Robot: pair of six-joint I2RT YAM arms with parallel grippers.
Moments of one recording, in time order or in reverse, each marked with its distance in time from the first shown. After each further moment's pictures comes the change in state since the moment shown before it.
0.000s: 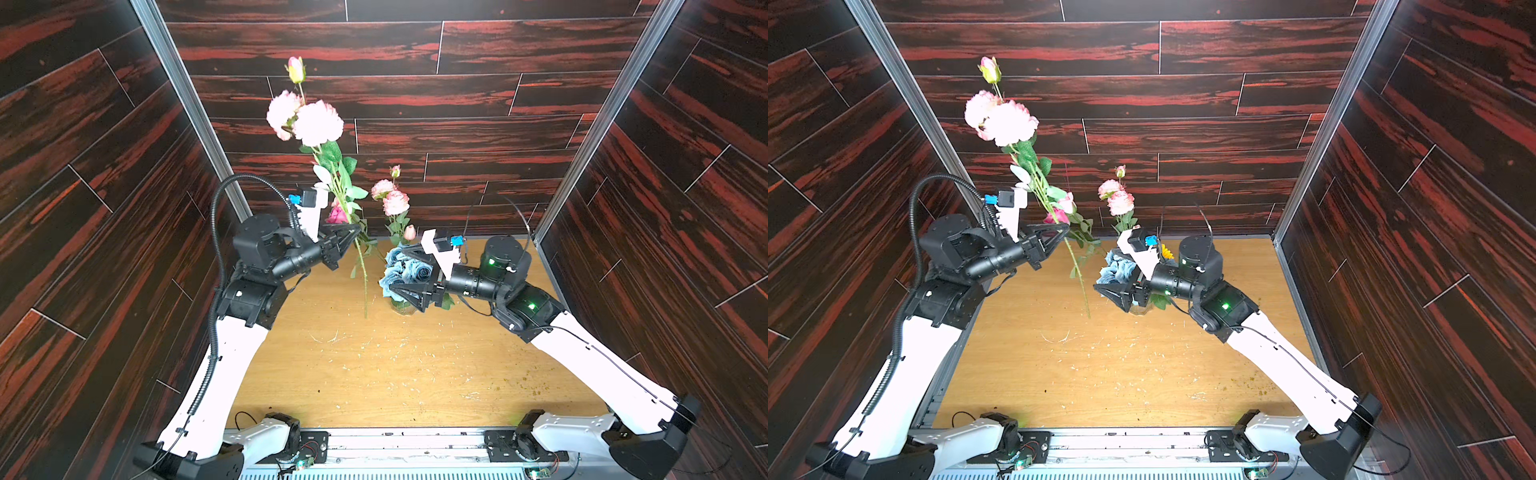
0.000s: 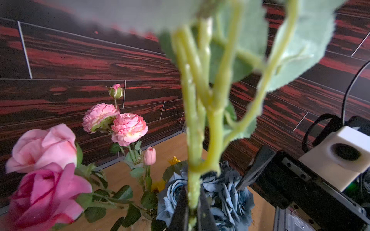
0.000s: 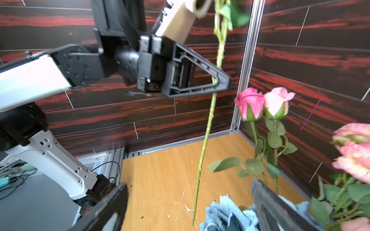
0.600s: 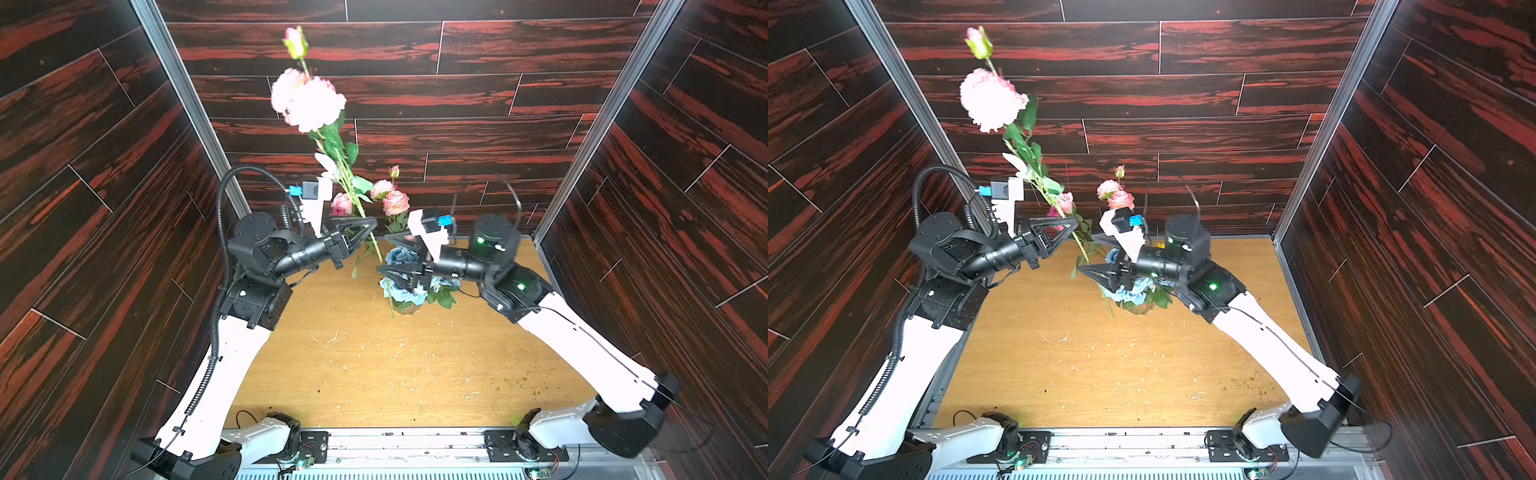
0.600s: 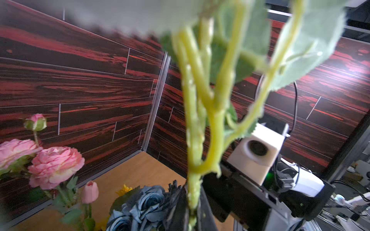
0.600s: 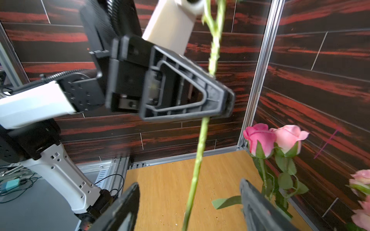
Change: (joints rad) left arm -0.084 0.005 0.035 0.179 0.131 -0.160; right arm 0.024 0.187 0.243 -0.036 -0.062 0.002
